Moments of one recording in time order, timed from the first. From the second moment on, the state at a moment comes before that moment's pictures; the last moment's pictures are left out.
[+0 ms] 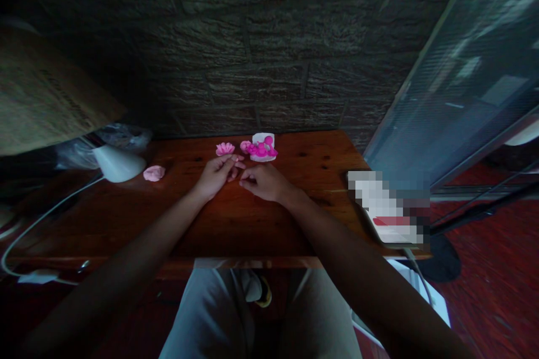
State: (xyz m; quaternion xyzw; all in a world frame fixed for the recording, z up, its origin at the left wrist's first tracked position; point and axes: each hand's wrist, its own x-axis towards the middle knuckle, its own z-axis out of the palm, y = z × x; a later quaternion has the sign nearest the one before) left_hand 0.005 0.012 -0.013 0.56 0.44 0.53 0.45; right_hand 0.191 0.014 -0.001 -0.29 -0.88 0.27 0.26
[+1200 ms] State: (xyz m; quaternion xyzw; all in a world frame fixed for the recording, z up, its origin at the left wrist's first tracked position) left_hand 0.005 0.011 -0.013 0.56 0.44 0.53 0.47; right_hand 0.191 0.015 -0.002 -0.29 -0.87 0.30 0.26
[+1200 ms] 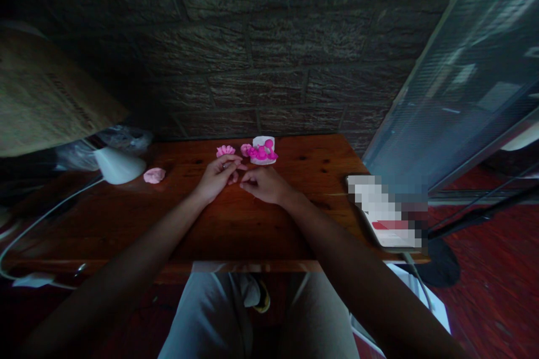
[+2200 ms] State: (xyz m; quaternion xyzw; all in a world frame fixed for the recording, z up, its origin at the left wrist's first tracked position) left_hand 0.006 0.010 -0.013 0.56 0.43 0.55 0.44; right_hand 0.191 0.013 0.002 -0.31 -0.86 0.30 0.25
